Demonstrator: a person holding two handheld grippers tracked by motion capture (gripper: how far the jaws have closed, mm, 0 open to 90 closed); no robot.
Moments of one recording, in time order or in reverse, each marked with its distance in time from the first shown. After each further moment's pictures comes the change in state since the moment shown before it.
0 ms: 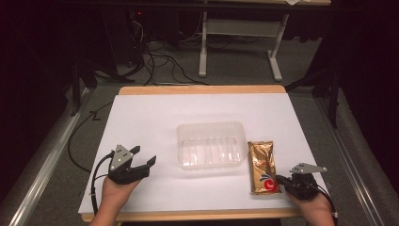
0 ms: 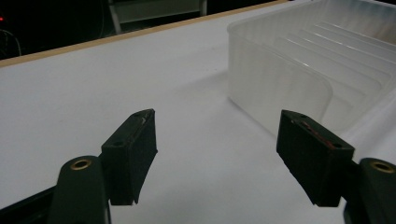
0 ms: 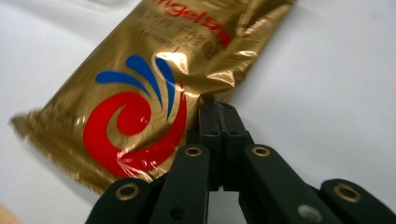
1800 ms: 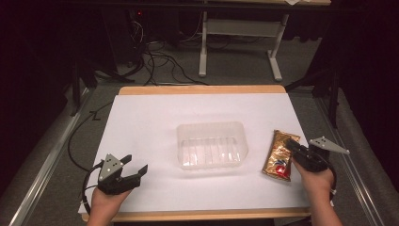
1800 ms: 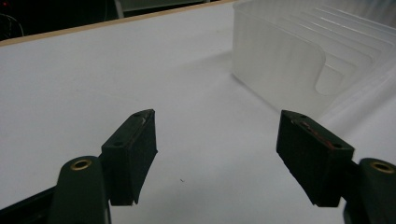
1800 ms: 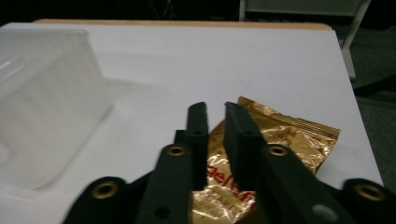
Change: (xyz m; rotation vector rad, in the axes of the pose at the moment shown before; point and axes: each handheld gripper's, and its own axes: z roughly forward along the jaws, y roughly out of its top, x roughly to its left) left arm 0.005 -0.019 -0.031 0.034 0.016 -0.024; right arm -0.058 0.051 -0.004 -0.385 -0.146 0.181
